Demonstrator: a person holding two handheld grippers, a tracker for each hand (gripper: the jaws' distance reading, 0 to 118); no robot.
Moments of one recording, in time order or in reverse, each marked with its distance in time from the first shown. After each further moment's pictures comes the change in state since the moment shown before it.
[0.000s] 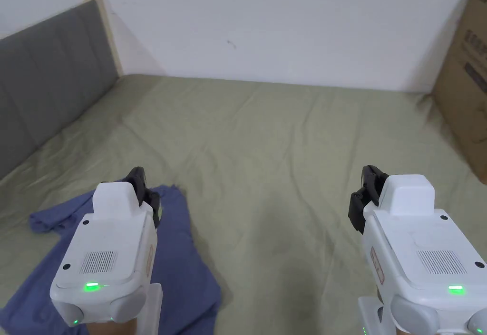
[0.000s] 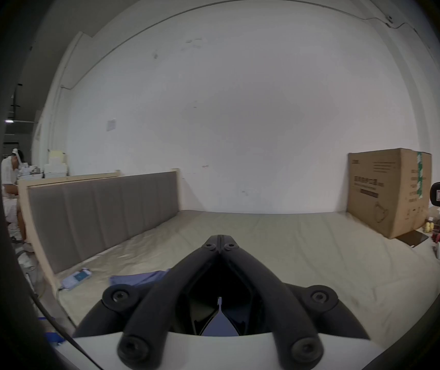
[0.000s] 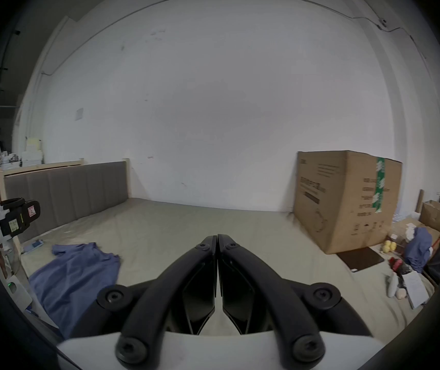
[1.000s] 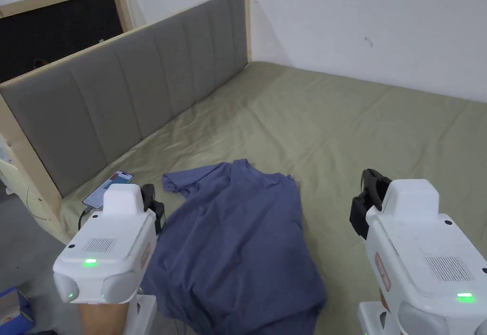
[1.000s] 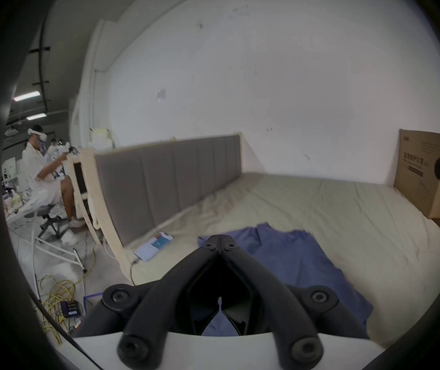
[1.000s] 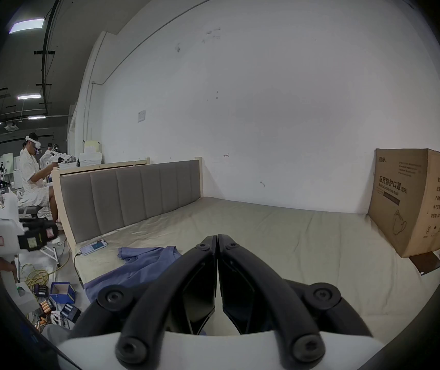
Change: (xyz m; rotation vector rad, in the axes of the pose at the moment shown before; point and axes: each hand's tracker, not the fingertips) left arm -0.162 -0.023 0.032 -0.278 0.205 0.016; right arm -0.143 0.001 -0.030 -0.003 0.354 -0.005
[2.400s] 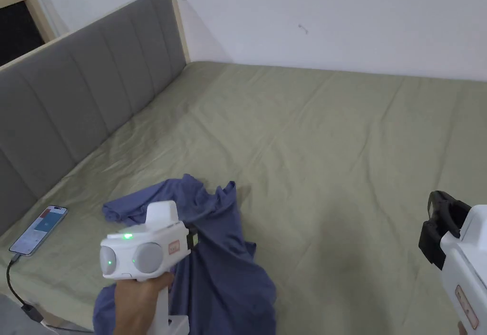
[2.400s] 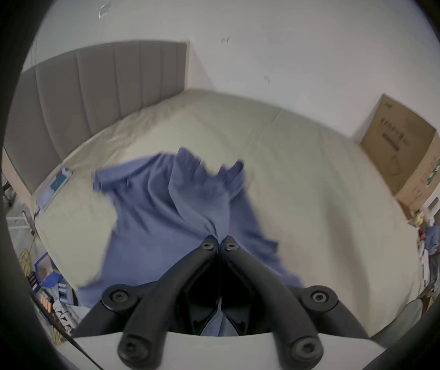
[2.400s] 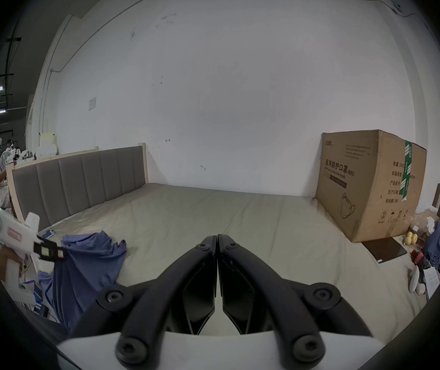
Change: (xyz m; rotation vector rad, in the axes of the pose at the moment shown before) left arm 0.113 0.006 -0.116 -0.405 -0.305 0.065; right arm 0.134 -0.023 0.034 -0.085 -0.270 -0.024
